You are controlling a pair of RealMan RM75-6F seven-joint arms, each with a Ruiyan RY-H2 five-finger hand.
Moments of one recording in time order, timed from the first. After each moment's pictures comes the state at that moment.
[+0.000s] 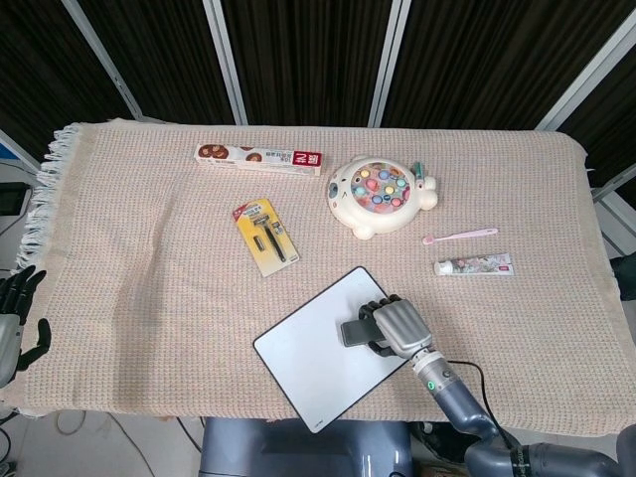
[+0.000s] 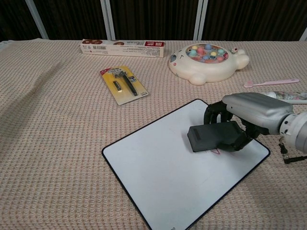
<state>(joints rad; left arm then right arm) -0.08 -1.11 -0.05 -1.64 1.45 1.47 0.02 0.55 -1.56 0.06 -1.59 -1.27 0.99 -0.36</state>
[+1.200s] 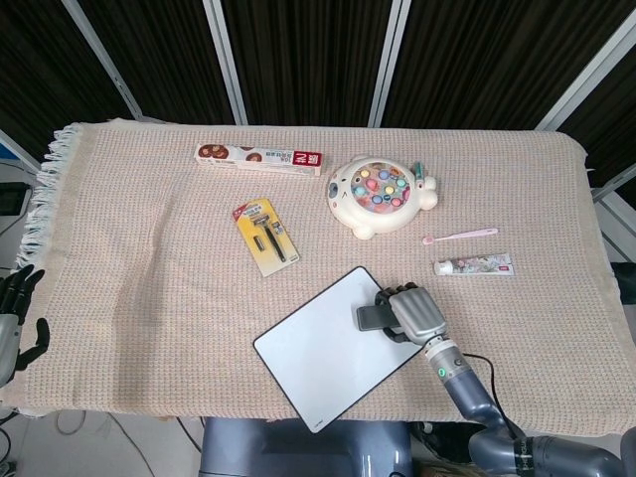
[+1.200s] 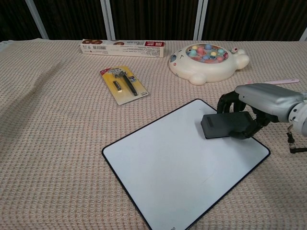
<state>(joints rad) -0.08 -1.11 -0.05 -1.64 1.46 1.48 0.02 0.56 -1.55 0.12 -1.50 -1.22 1.00 -0.35</state>
